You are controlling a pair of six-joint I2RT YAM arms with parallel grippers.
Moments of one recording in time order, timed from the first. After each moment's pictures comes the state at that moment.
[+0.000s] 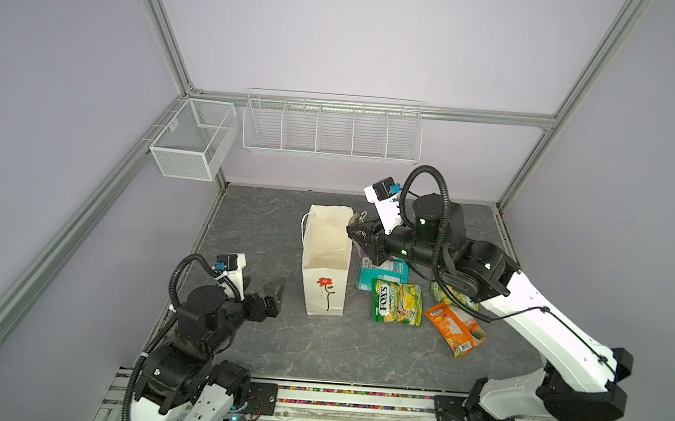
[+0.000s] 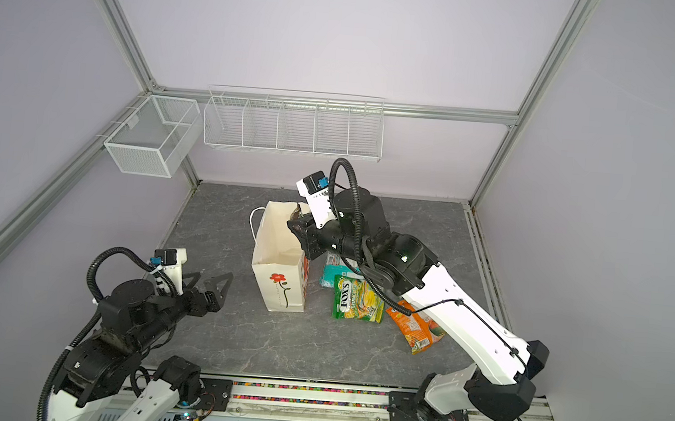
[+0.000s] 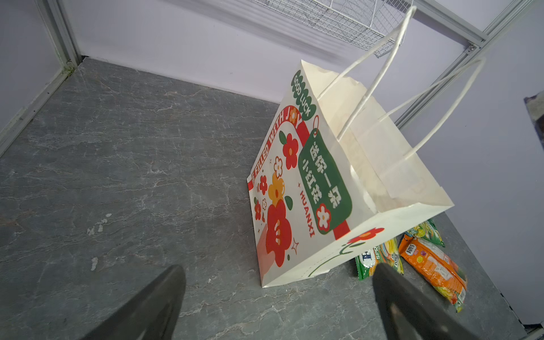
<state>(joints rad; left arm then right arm) -0.38 0.38 0.78 -0.76 0.03 -0.40 0.96 1.44 1.73 -0.63 -0.08 0.23</state>
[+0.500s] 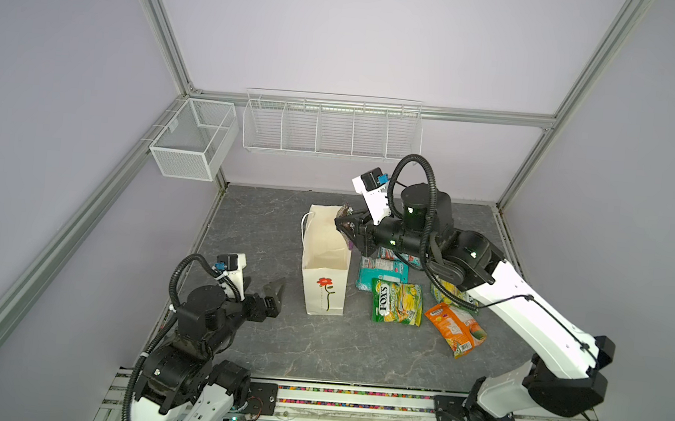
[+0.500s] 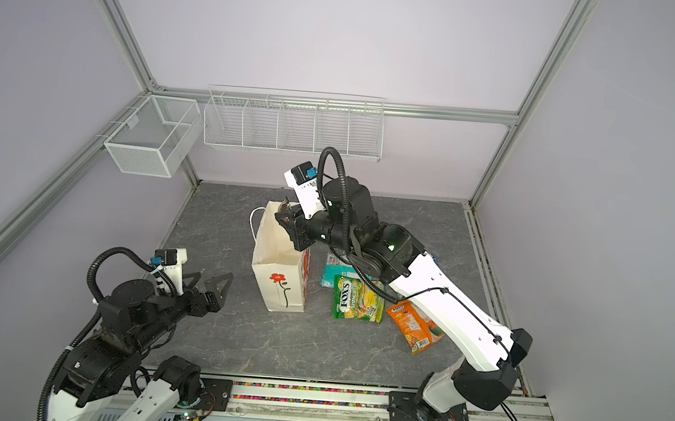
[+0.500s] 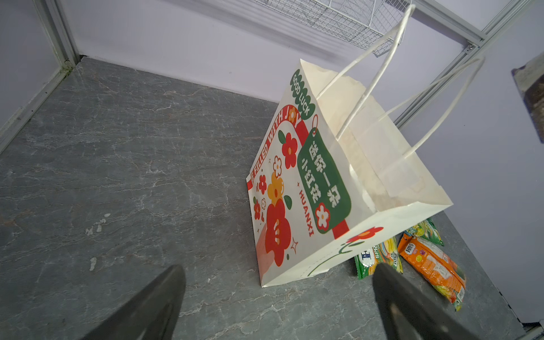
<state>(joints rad) -0.38 0.38 0.78 -0.76 0.03 -0.40 0.96 1.53 1.85 -0.62 -0.12 0.23</state>
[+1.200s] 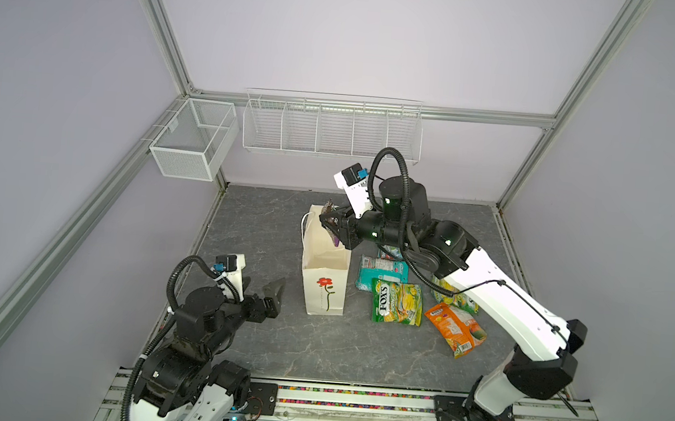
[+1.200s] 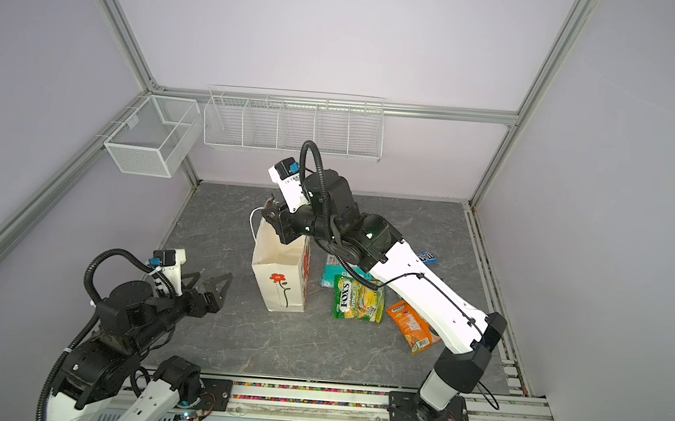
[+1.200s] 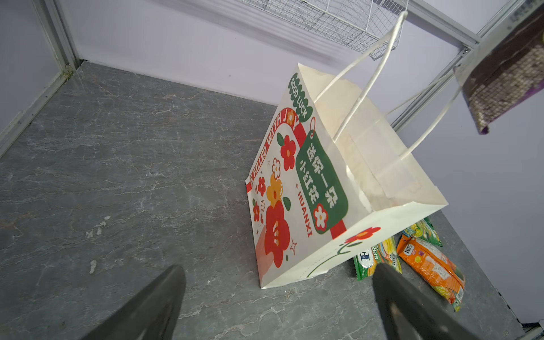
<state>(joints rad) -0.38 0.37 0.78 -0.75 0.03 -0.39 0.96 1.66 1.94 -0.62 -0.16 0.24</state>
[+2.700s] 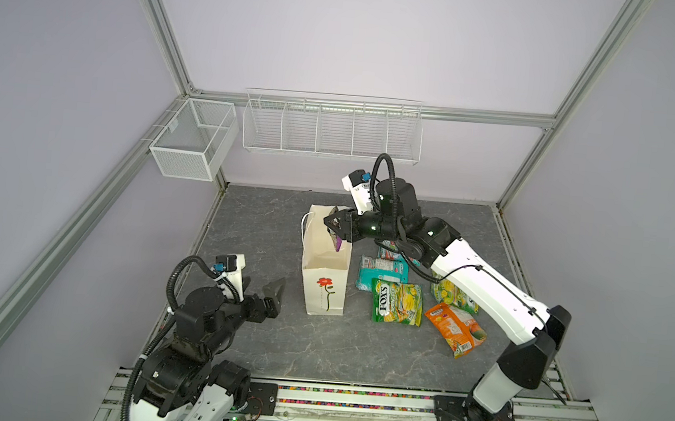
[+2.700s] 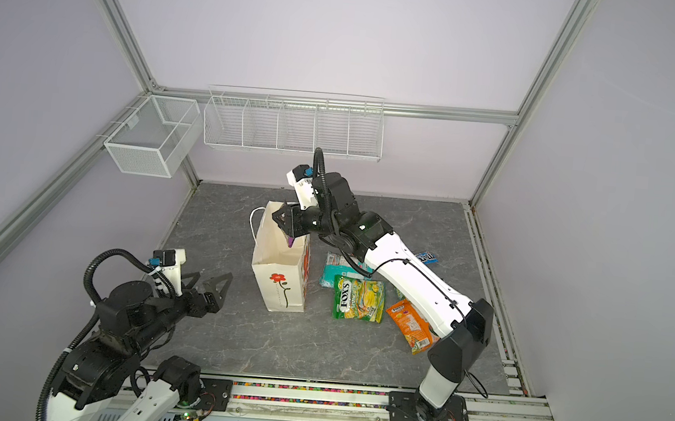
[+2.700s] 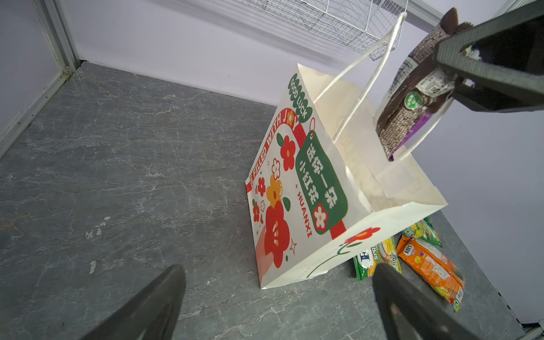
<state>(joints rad) -0.38 0.37 0.78 -0.75 0.03 -0.39 0.83 1.70 1.79 -0.51 -0.29 0.42</state>
